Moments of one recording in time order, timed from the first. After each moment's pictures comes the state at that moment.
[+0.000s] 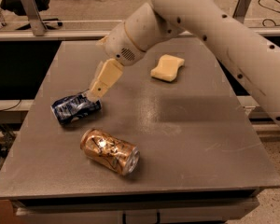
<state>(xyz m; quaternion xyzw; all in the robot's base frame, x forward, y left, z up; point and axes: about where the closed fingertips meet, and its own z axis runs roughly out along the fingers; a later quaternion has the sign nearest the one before) 0.564 0.111 0.920 -0.66 0.62 0.25 0.34</state>
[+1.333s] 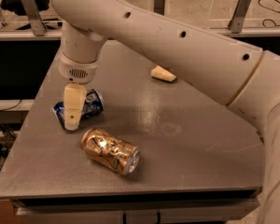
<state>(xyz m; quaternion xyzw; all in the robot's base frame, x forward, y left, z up) 0.523 0.170 0.864 -0.75 0.63 0.10 0.16</state>
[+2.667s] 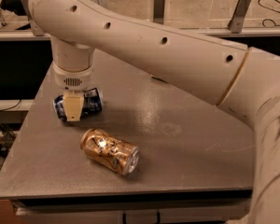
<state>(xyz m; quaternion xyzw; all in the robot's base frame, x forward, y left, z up) 0.520 0.170 0.844 -0.76 0.63 0.04 0.13</state>
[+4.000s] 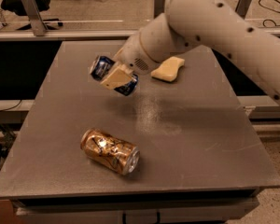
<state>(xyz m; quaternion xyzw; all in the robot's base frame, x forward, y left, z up) 0.565 0.072 0.909 -0.61 0.68 0.19 0.36</state>
